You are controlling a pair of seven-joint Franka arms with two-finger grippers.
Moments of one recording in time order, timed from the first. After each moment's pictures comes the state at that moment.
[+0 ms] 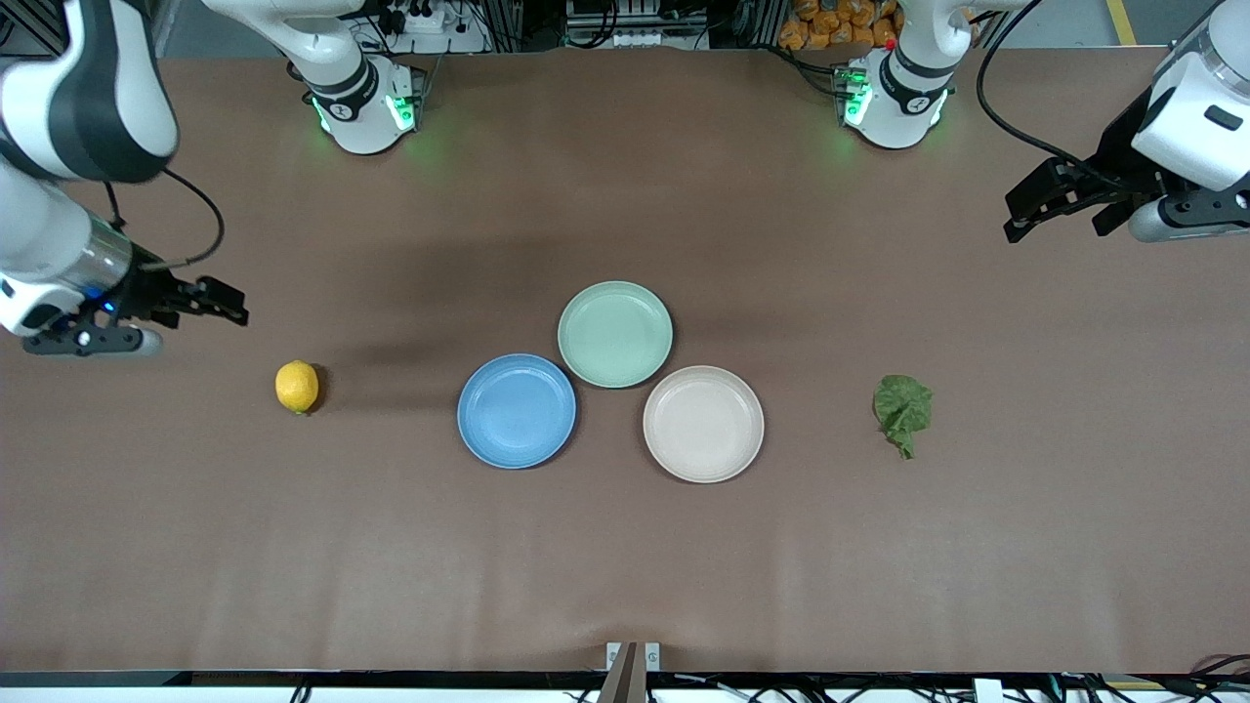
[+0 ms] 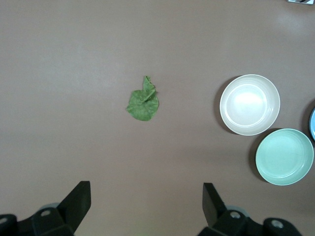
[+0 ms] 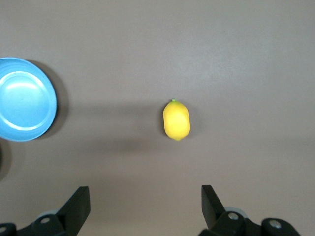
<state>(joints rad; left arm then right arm) -0.10 -0.04 -0.08 -1.54 -0.03 1.55 -0.28 0.01 0.01 -0.04 -1.85 0.04 1.80 -0.05</state>
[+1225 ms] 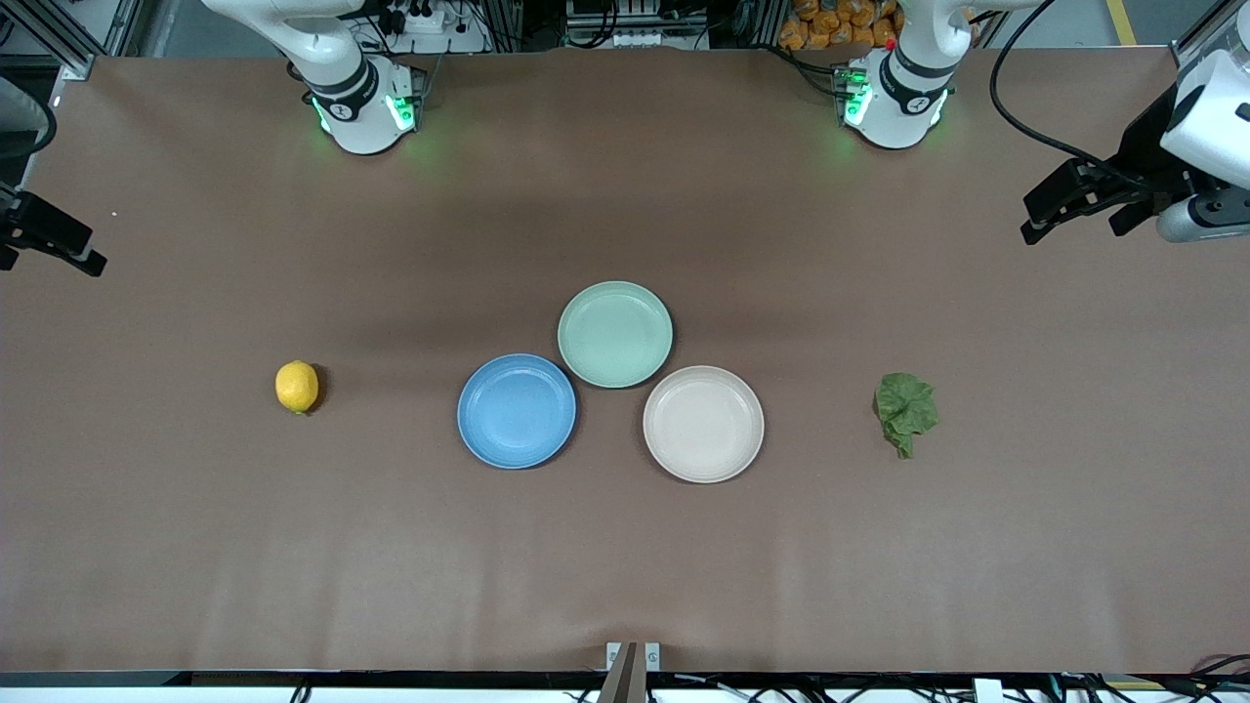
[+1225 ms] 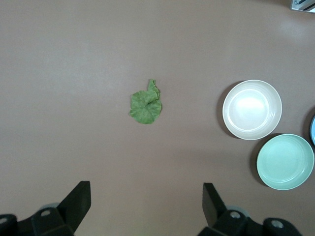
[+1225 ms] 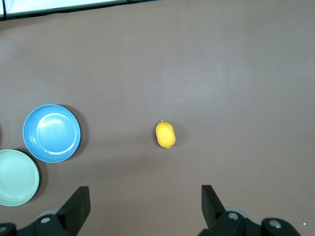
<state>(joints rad) -0.10 -0.04 -0.06 -1.53 -0.03 1.55 -0.28 0.02 0.03 -0.09 -1.43 0.04 1.54 0.04</state>
